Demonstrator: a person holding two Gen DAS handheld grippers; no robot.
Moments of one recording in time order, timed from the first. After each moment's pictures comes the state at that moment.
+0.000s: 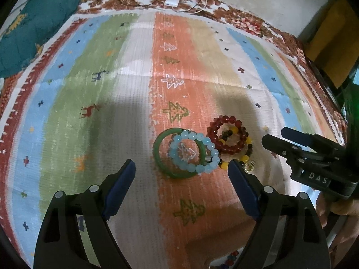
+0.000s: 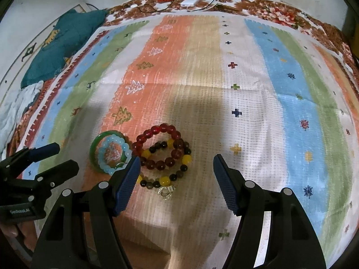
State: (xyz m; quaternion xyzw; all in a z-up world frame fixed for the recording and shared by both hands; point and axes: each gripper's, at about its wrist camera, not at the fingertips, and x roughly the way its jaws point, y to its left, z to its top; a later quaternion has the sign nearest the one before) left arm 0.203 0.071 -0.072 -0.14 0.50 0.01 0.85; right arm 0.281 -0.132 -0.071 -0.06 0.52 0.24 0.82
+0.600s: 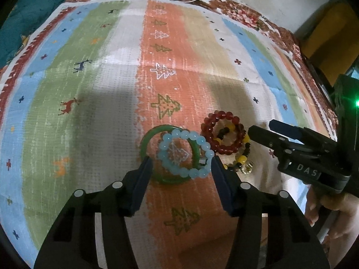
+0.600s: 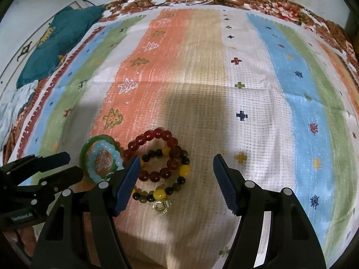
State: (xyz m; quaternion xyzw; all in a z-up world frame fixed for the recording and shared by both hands) left arm 0.222 0.069 -0.092 -0.16 0.52 -0.02 0.84; right arm 0.302 -0.123 -0.087 -0.06 0.53 0.24 0.81
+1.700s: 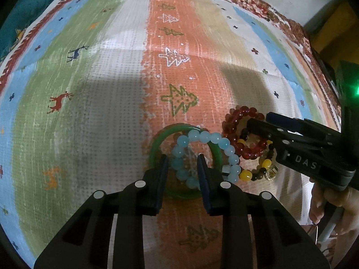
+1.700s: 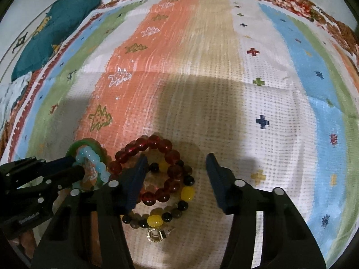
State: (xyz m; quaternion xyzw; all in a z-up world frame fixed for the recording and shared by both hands) left arm 0.242 0.077 -0.123 -0.15 0.55 -0.01 0.82; right arm 0.326 -0.096 -0.122 -0.08 0.55 0.25 0.79
